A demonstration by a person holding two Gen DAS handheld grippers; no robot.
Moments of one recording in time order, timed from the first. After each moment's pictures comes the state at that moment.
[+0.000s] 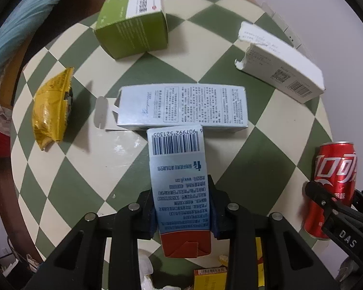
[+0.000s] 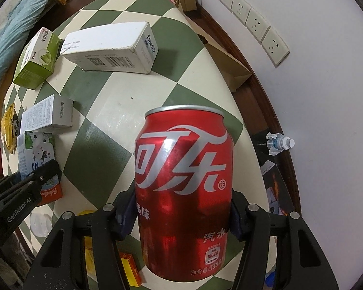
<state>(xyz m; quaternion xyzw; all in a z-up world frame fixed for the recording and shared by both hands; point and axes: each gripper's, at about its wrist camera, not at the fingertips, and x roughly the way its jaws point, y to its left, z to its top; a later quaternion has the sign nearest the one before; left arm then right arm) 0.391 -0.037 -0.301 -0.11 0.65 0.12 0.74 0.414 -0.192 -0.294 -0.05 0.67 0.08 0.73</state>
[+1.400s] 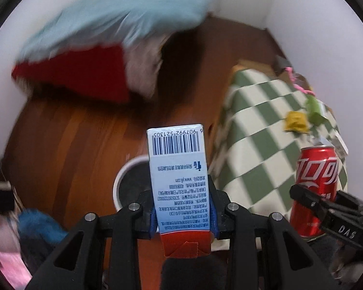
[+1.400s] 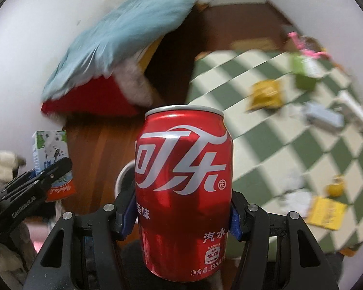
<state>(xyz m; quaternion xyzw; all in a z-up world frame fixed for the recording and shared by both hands) -0.017 0.269 -0.173 -0.26 0.50 0.32 0.76 0.103 0.116 -0.150 -0.10 0.56 0.40 0.72</state>
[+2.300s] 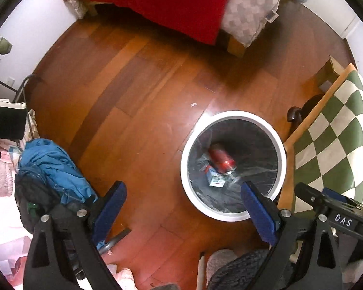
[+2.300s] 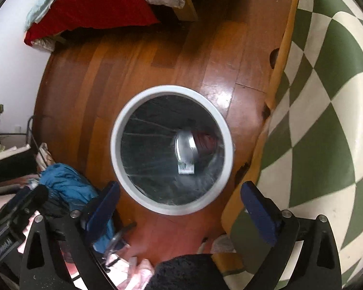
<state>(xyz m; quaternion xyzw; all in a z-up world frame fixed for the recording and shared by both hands) -0.139 0.360 -0.304 -0.35 0.54 0.45 0.62 0.019 0.330 -0.389 -0.24 0.67 0.39 0.58</state>
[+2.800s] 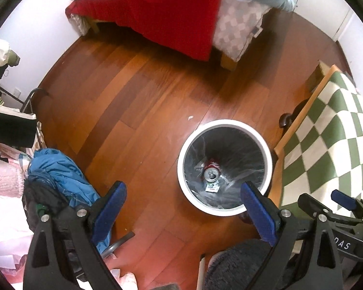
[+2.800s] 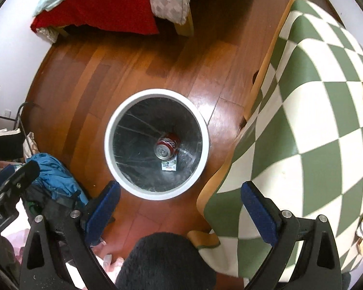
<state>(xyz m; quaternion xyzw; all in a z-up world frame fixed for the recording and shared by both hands) -0.134 0.329 -0.250 -0.32 0.51 0.46 0.65 0.006 0.287 -0.317 -0.28 0.61 0.40 0.62</state>
